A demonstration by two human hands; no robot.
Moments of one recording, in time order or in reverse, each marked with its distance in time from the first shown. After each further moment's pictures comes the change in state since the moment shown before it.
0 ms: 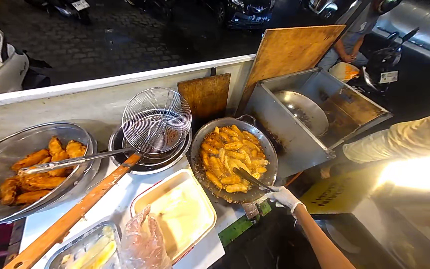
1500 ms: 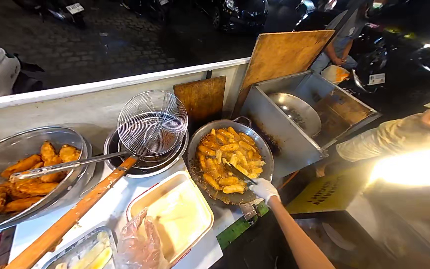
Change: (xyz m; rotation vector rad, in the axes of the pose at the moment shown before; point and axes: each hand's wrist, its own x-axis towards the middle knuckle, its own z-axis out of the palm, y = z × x) left_hand 0.002 -0.002 -0.002 -0.039 -0.006 0.025; right_hand -0.017 -0.079 0.043 -0.373 0.143 -0.064
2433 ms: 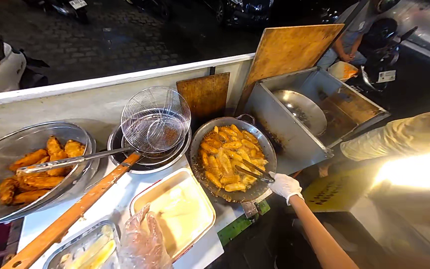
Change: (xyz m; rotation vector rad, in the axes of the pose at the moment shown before) left_hand -0.002 0.004 0.002 0.044 0.010 -0.041; right_hand -0.029 0.019 -0.054 -0.416 0.150 0.072
